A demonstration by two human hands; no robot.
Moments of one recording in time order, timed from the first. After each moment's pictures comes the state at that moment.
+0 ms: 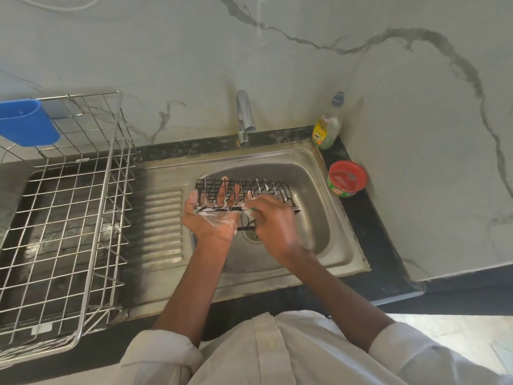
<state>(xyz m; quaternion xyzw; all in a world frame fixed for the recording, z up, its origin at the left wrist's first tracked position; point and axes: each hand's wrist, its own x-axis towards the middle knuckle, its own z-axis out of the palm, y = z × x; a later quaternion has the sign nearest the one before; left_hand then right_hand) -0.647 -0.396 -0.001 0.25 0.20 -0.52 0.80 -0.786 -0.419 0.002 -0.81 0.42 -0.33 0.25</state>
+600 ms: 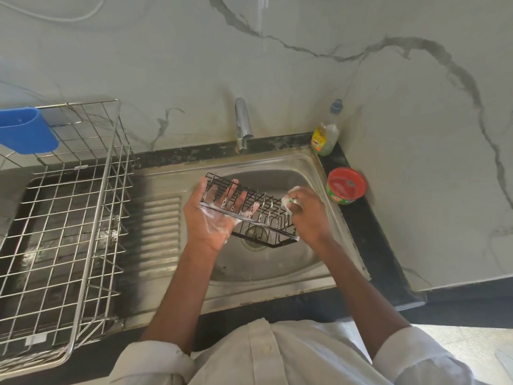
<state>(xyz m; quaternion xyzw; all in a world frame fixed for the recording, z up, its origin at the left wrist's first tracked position) -0.634 -0.399 0.015 0.36 0.08 -0.60 0.71 -0.843 -0.487 -0.011 -0.71 0.56 -0.26 0.34</state>
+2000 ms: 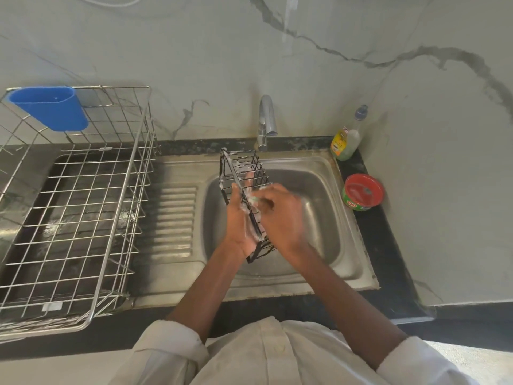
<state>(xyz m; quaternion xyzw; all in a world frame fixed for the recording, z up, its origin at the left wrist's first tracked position) -0.671 -0.394 0.002 0.48 -0.03 -0.60 0.63 -0.761 -0.427 0.040 -0.77 0.45 -0.32 0.32</state>
